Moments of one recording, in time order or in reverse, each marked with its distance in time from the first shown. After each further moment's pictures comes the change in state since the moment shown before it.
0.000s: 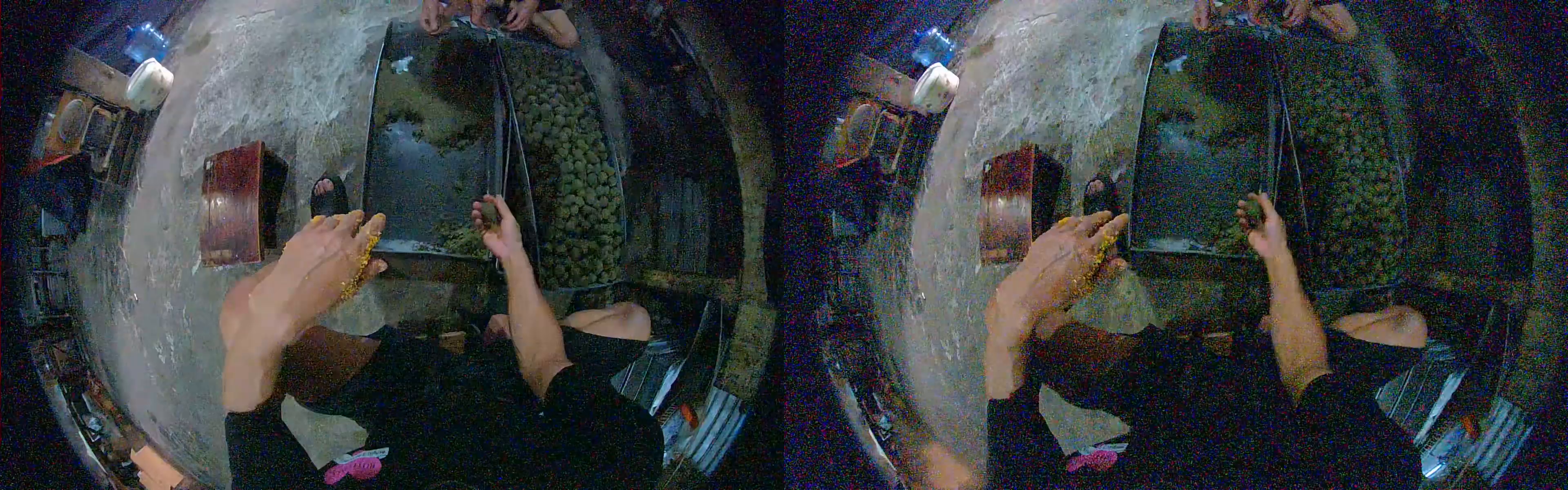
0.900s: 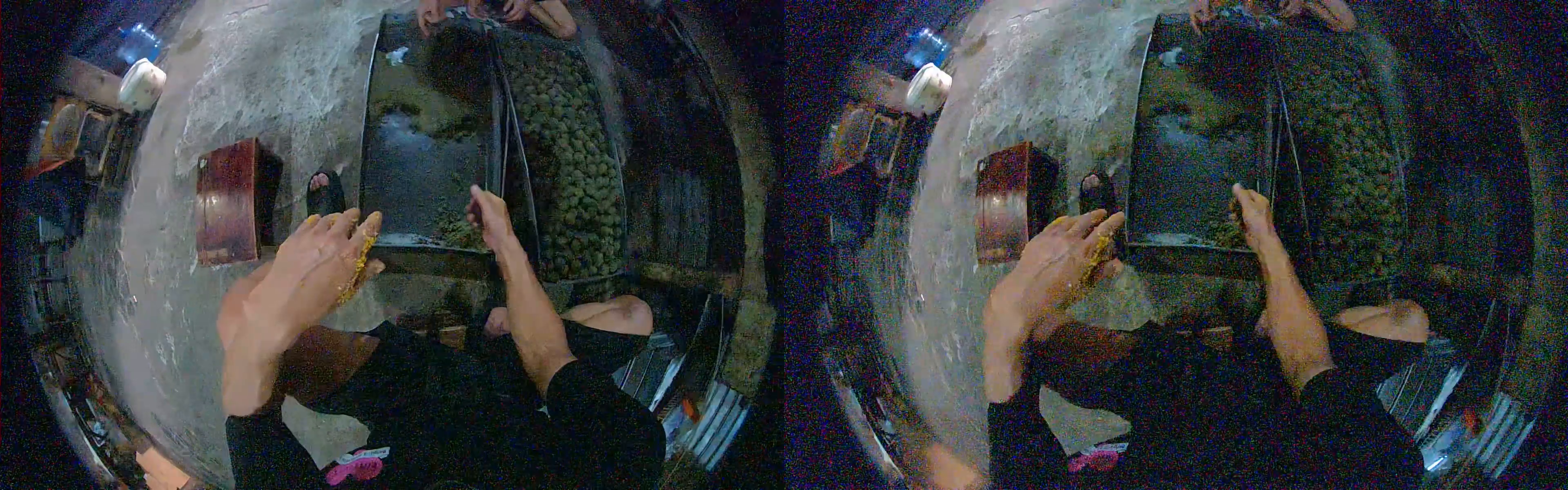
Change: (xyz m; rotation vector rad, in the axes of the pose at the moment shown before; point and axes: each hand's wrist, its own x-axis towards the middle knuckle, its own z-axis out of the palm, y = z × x) left_hand -0.003 0.004 -0.004 -0.019 0.005 -0.009; right_hand 0.006 0.009 0.009 -0.690 0.106 -0.069
